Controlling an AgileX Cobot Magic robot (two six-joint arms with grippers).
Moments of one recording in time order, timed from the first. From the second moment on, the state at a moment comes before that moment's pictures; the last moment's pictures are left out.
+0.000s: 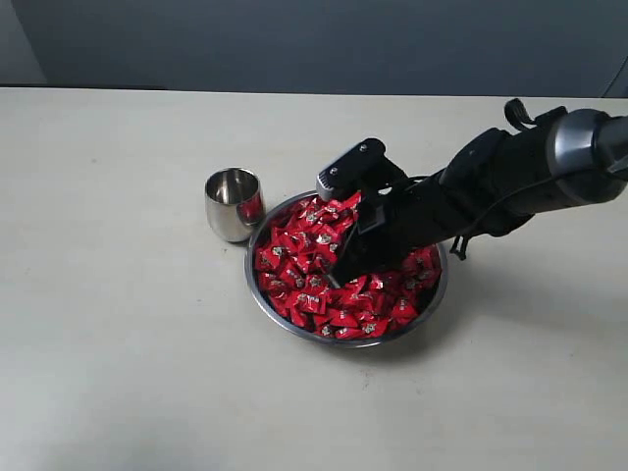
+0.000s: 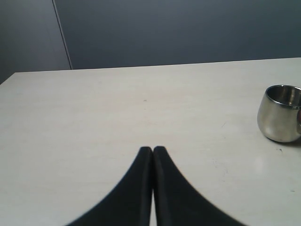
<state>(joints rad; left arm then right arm) 0.12 0.00 0.00 0.05 0.29 -0.02 0.65 1.92 -0.95 1.10 0.23 -1.36</state>
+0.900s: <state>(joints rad) 0.12 0.00 0.00 0.05 0.29 -0.02 0.65 1.89 -1.30 1.19 0.33 -1.35</state>
